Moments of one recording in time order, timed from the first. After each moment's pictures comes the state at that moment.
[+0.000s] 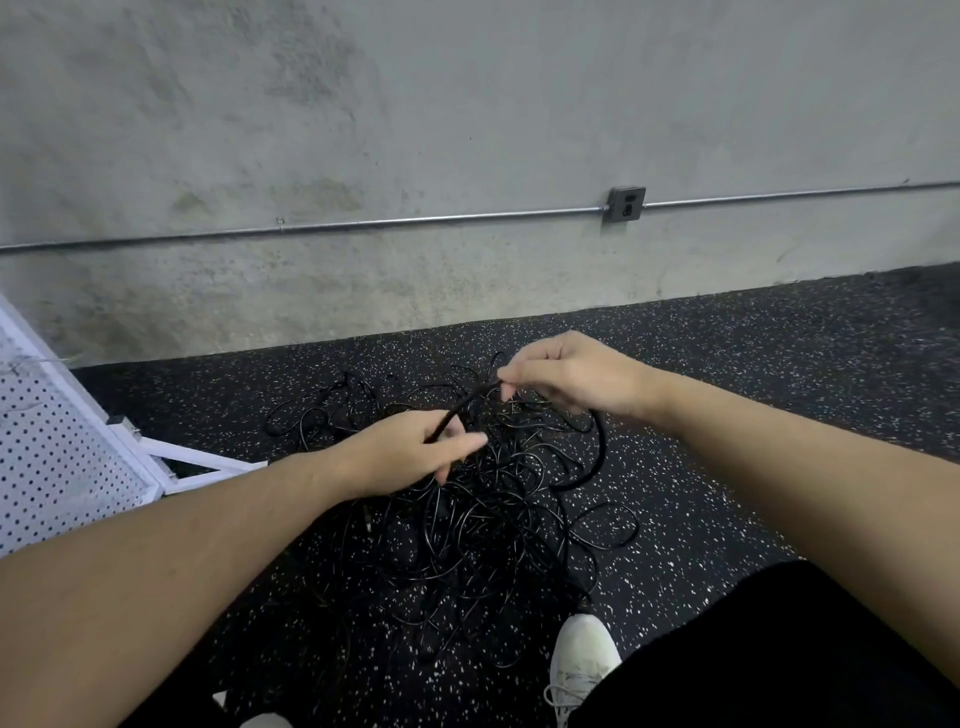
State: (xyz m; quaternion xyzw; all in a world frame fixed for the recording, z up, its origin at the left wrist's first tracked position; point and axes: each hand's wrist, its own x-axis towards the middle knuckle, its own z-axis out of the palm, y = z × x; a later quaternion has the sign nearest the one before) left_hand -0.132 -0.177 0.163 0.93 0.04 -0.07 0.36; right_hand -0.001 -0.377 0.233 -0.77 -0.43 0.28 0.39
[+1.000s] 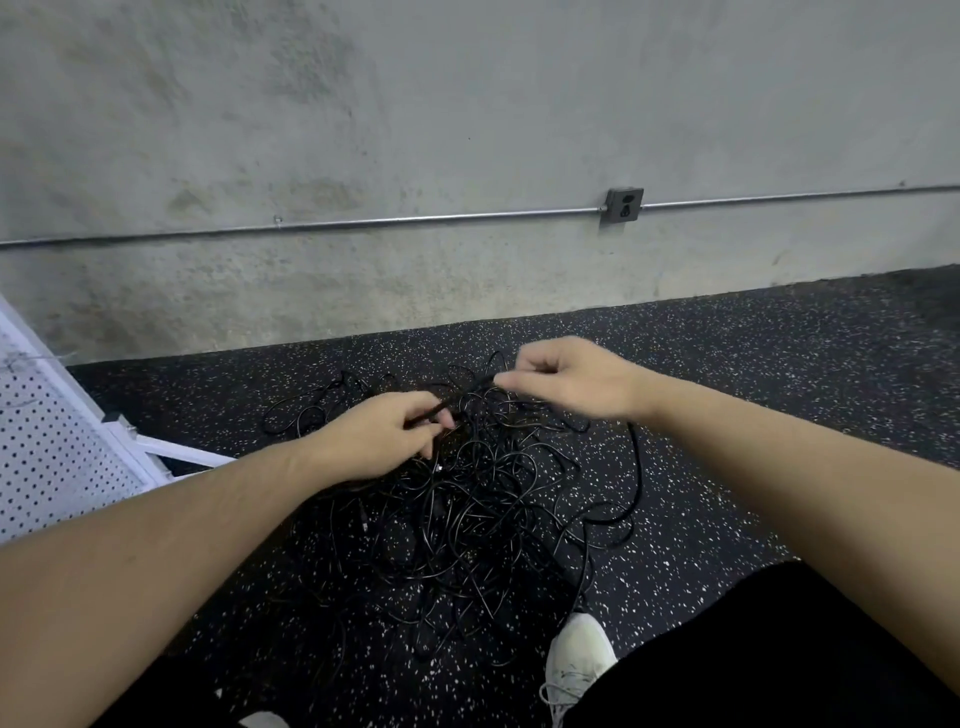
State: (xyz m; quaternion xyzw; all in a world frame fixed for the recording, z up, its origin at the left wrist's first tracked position) left_hand -0.129 -0.164 0.170 0.94 0.10 -0.04 0.33; right_hand 0.004 -0.378 0.226 -0.81 -0.46 0.19 0.30
